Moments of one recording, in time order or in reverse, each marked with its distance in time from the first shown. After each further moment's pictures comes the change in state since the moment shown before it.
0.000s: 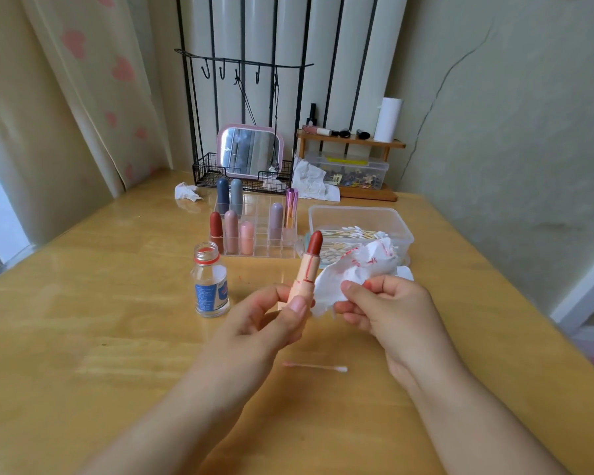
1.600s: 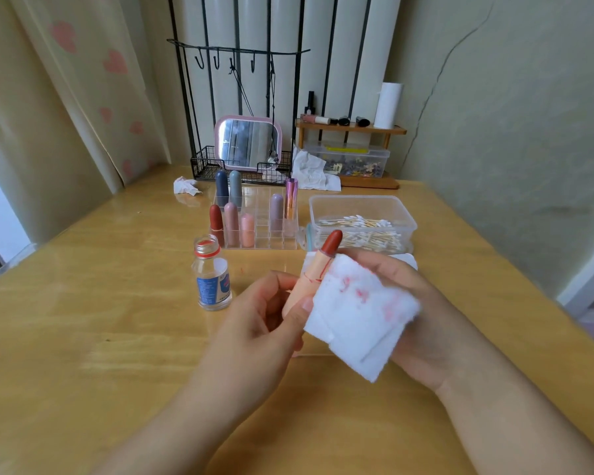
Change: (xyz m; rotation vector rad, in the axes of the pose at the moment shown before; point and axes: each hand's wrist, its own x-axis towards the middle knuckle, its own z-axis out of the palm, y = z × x) left_hand -0.004 0.005 0.006 0.194 0.015 0.187; right_hand -0.031 -0.034 -0.006 0.234 -0.540 0.002
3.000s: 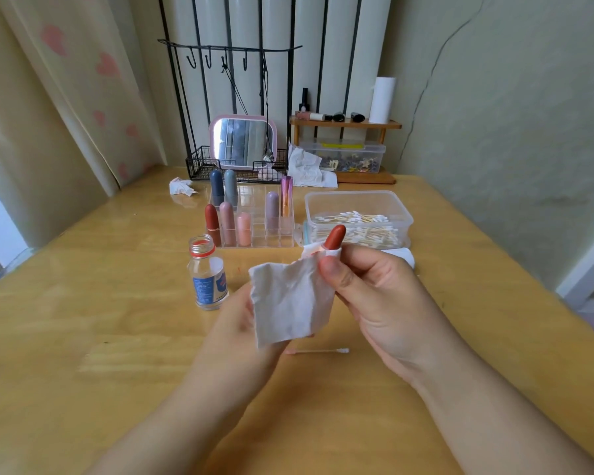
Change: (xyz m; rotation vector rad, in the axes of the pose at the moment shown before) left_hand -0.001 0.008 -0.001 -0.029 -0.097 0.056; right_hand 0.015 0.024 0.000 -0.104 0.018 -0.223
